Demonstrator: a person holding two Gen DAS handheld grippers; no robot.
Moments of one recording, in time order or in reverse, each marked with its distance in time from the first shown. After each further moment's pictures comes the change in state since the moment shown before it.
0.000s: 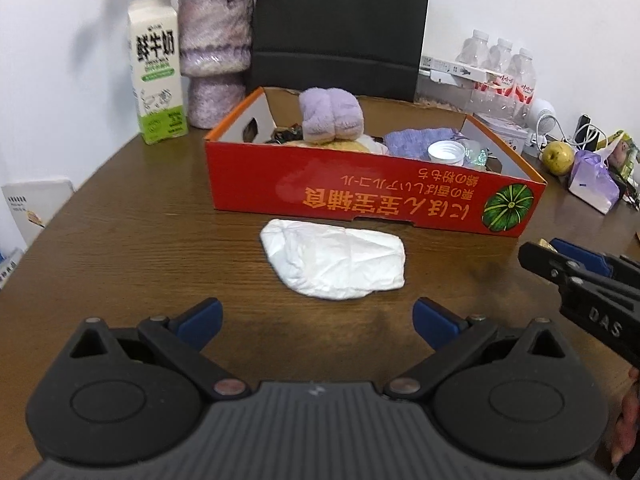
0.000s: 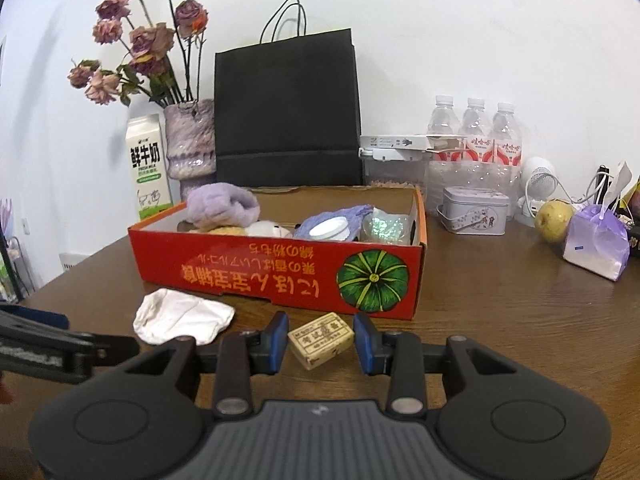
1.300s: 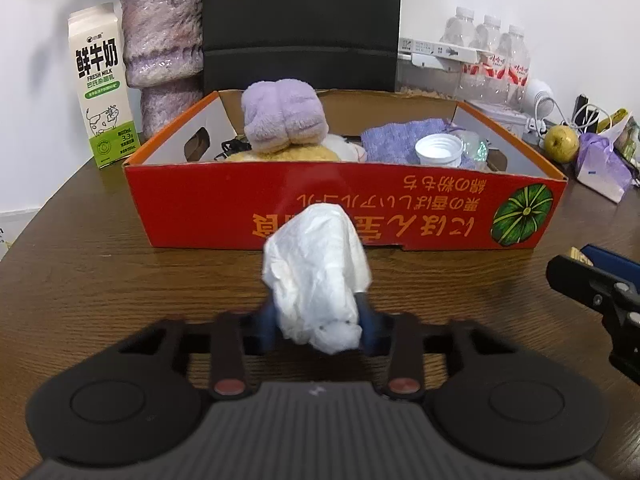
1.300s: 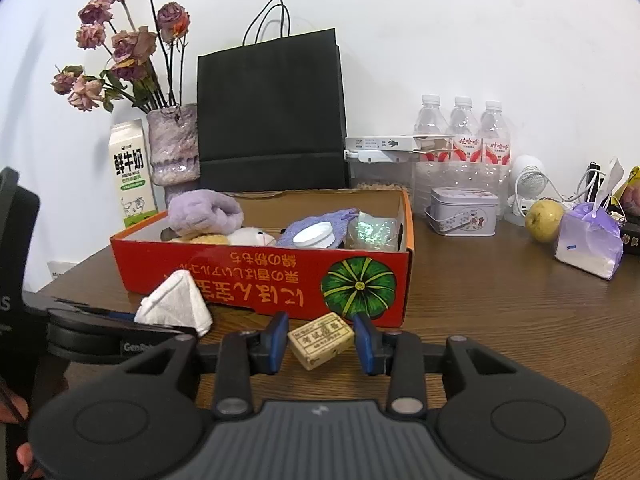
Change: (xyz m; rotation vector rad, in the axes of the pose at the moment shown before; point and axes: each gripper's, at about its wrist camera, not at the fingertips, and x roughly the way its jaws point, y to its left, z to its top) left arm 0.061 -0.030 0.018 0.078 -0.017 -0.009; right arm 0.008 -0.003 0.004 0.021 -0.003 -0.034
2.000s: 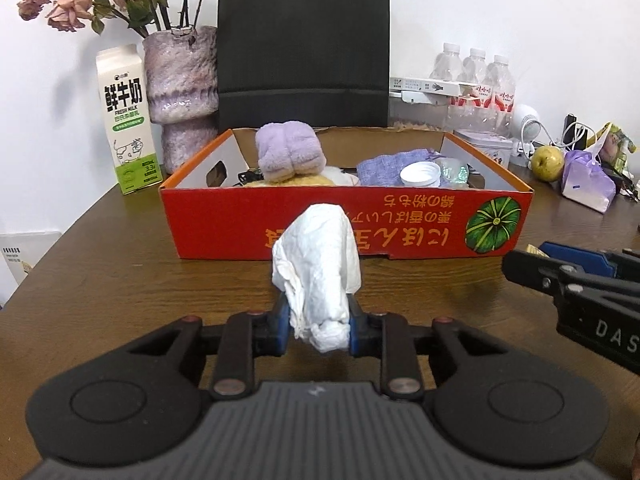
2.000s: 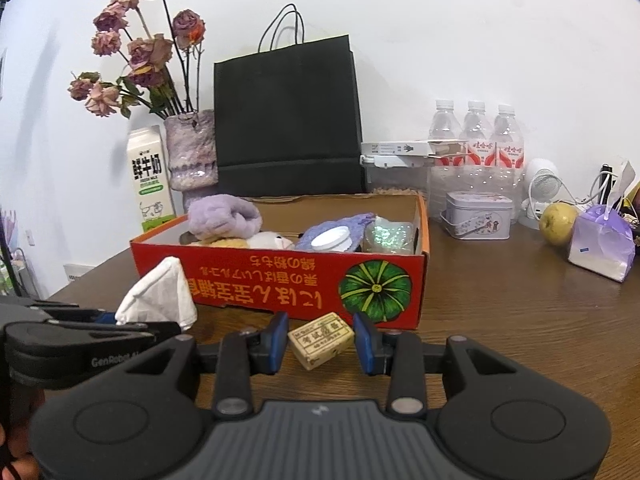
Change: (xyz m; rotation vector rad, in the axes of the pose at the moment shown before) left arm -0.050 -0.008 -0.020 0.016 -0.117 0.031; right arm -0.010 0.003 0.000 -0.004 -0.021 0.059
